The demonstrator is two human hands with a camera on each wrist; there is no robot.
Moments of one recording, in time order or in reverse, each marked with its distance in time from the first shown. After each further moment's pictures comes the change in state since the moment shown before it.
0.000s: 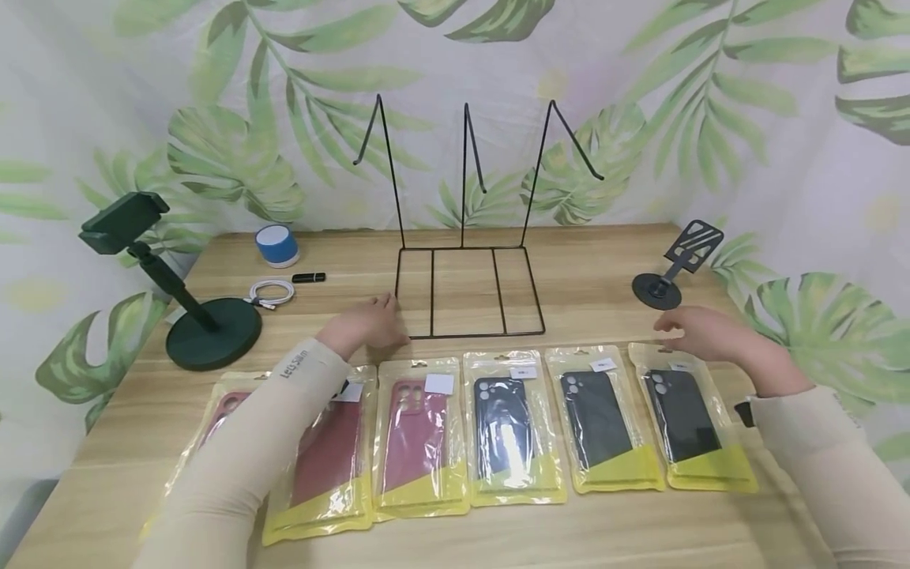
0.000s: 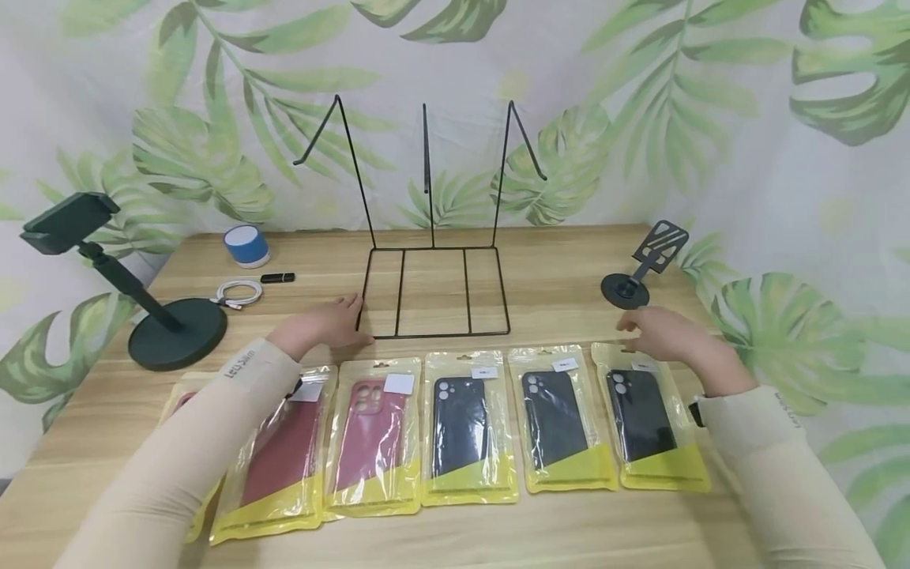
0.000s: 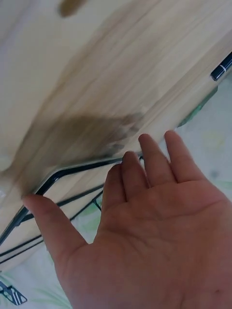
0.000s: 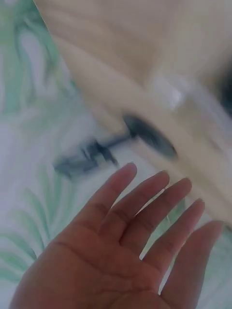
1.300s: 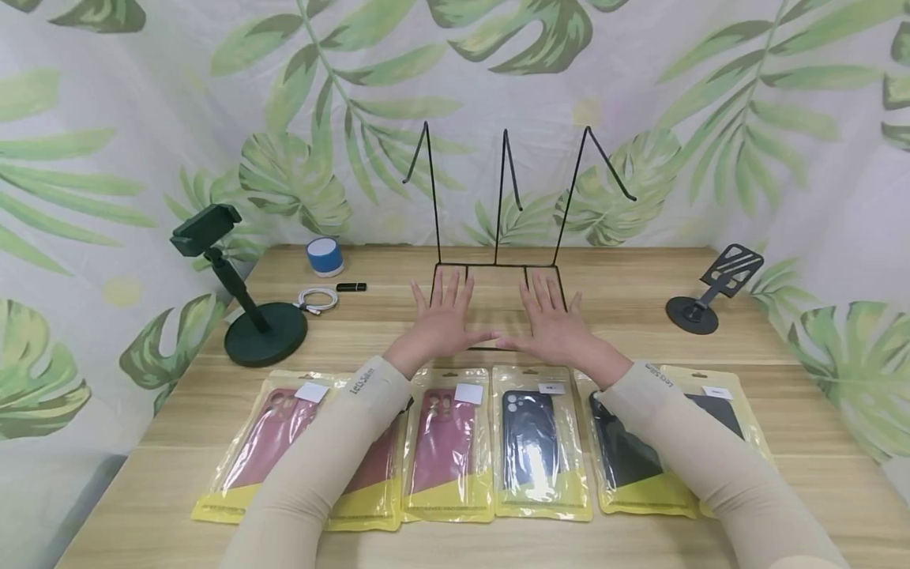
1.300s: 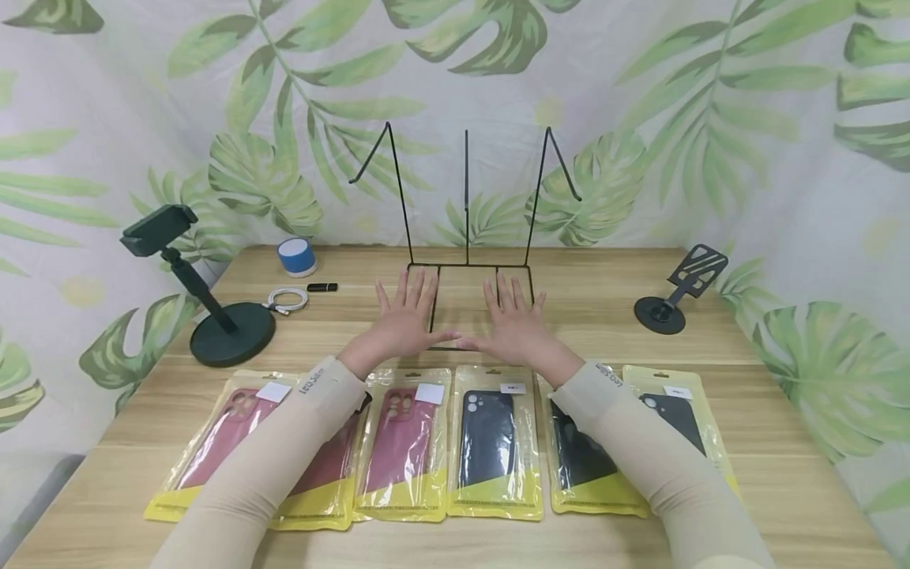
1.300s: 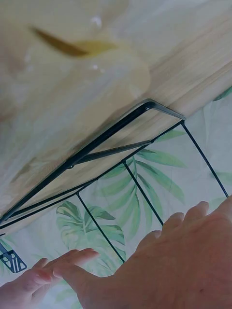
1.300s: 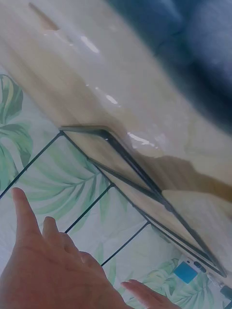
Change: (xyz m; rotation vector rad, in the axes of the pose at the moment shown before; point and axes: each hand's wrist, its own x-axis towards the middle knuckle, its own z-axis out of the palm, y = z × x) left_hand 0.006 0.050 0.008 -0.085 0.432 0.042; right_hand 0.123 -0.197 0.036 -0.015 0.171 -0.072
